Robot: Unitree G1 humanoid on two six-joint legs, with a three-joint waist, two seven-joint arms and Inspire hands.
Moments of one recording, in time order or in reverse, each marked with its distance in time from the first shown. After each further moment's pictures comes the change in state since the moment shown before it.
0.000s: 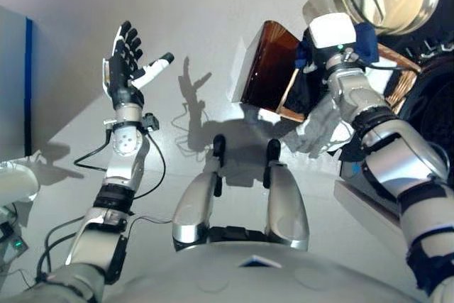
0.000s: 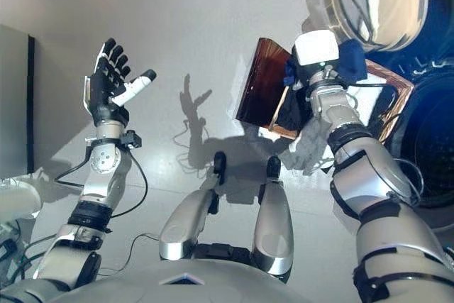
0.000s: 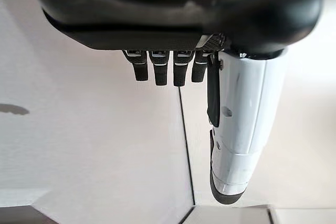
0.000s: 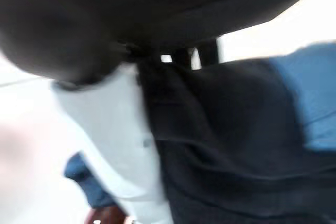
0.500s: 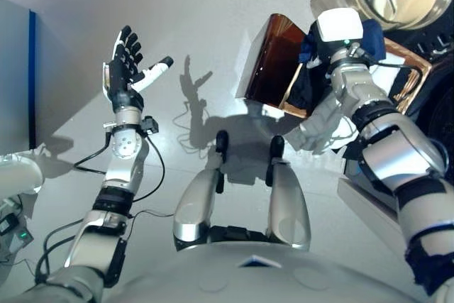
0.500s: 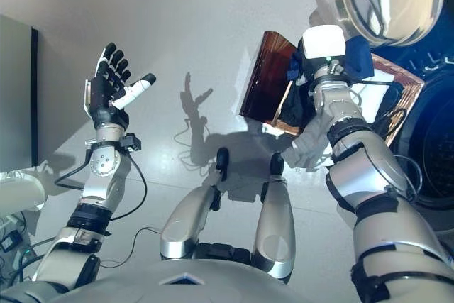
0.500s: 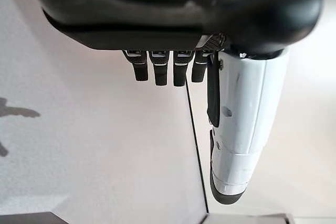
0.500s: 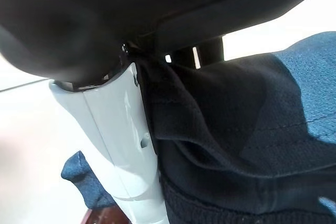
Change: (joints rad) left arm 0.027 0.006 -0.002 -0.004 -0.009 0.001 -0.002; right arm -0.089 0.027 -0.009 0.132 0.059 -0.017 -0.022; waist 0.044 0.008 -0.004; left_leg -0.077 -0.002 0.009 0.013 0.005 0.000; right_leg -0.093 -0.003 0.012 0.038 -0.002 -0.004
